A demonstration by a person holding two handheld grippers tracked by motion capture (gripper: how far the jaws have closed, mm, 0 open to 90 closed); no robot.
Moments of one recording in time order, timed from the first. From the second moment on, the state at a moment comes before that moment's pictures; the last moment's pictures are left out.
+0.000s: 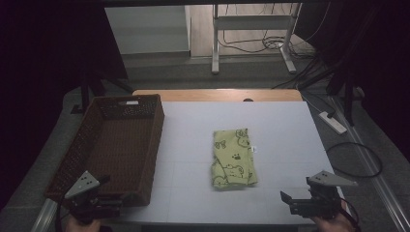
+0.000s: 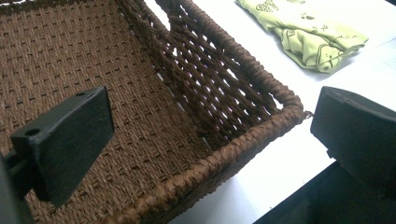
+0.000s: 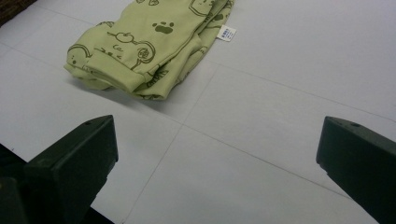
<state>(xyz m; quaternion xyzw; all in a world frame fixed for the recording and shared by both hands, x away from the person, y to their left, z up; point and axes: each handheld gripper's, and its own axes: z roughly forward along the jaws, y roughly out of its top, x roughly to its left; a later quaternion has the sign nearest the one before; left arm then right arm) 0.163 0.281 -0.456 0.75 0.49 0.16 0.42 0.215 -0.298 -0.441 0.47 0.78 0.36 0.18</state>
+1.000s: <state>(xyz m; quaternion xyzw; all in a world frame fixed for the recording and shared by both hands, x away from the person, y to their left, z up) 0.162 0.282 -0.452 0.75 0.49 0.16 0.42 0.215 -0.294 -0.443 0.45 0.79 0.37 0.18</state>
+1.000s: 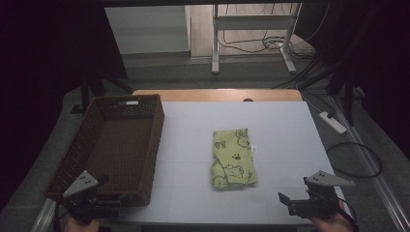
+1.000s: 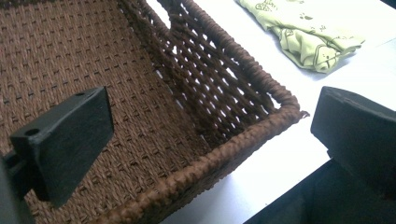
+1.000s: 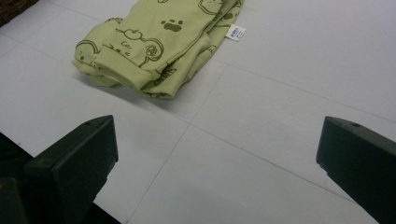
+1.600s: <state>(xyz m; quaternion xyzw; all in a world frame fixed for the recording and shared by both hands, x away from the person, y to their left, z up) 0.166 0.276 -0.445 0.77 0.45 0.14 0.43 0.216 -0.291 -0.438 0.43 0.79 0.39 0.18</state>
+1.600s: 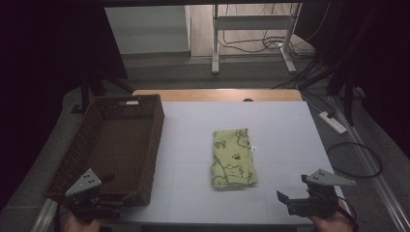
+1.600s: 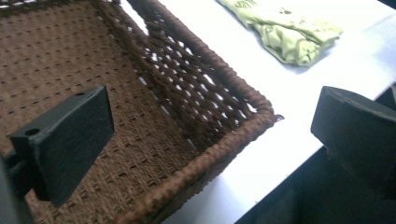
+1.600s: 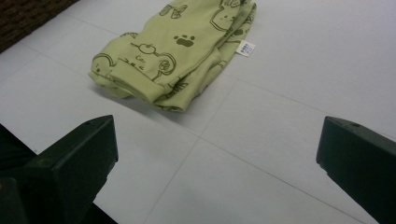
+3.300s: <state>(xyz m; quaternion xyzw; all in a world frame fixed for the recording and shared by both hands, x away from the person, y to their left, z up) 0.217 0.252 -0.418 0.78 0.44 0.14 0.42 0.247 -0.255 -0.427 0.41 0.82 0.38 0.13</state>
